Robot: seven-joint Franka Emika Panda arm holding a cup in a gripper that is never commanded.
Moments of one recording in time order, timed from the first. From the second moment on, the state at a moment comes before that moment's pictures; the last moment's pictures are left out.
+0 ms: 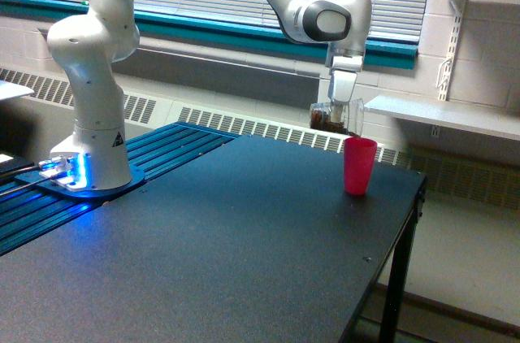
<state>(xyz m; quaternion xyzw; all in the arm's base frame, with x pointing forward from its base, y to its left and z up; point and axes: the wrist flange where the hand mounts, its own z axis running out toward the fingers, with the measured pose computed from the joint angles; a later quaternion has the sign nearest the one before) 0.486 0.295 0.296 0.98 -0.20 0.02 0.08</state>
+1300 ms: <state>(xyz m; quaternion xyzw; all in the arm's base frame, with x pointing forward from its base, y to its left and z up) 0.497 0.315 0.283 0.98 -0.17 -0.01 0.10</state>
